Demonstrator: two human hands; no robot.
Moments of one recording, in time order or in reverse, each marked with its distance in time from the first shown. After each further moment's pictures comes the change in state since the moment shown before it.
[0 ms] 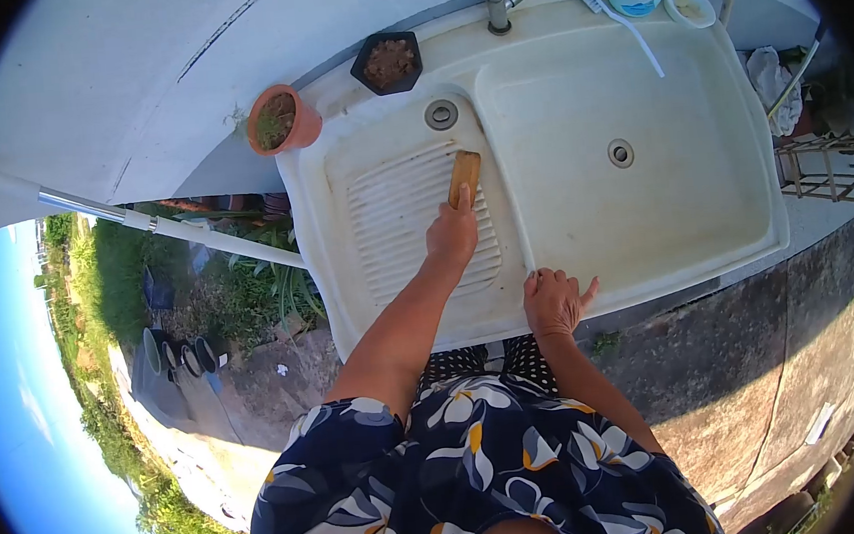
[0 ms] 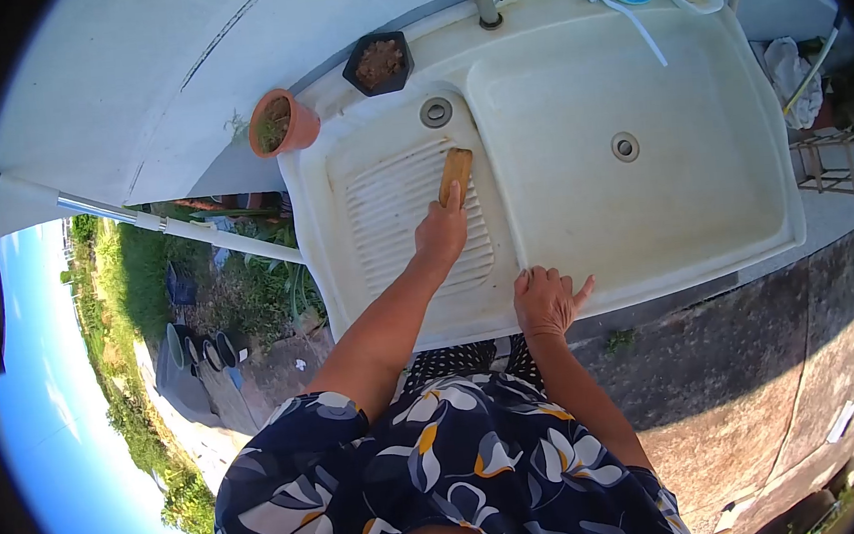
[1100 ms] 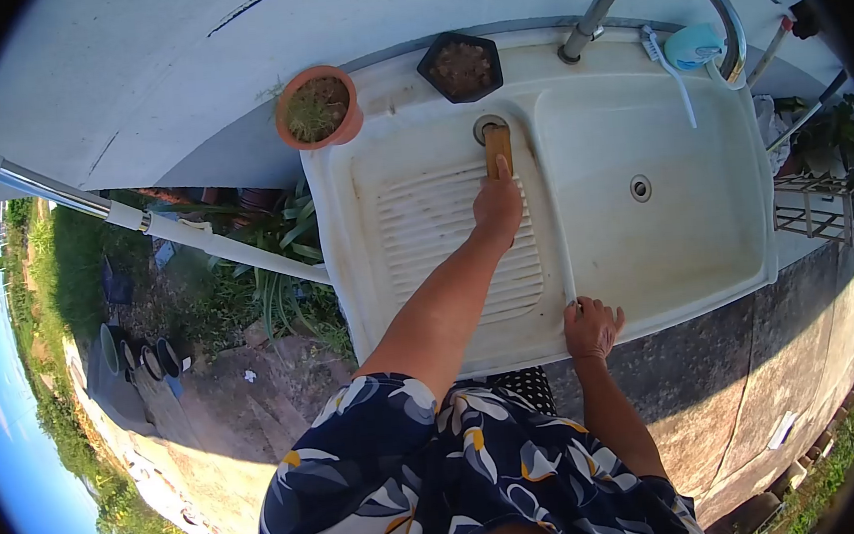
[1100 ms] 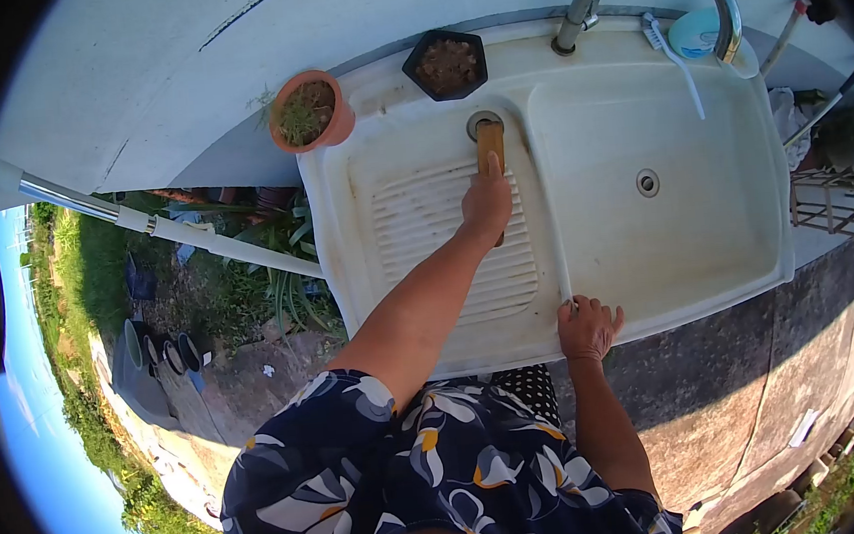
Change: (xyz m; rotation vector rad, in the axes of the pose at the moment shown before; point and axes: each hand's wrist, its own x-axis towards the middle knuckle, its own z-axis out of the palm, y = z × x) left_hand 0.088 -0.010 -0.022 -0.363 0.008 0.001; right_hand 0.001 -0.015 0.006 -0.170 0.002 0.030
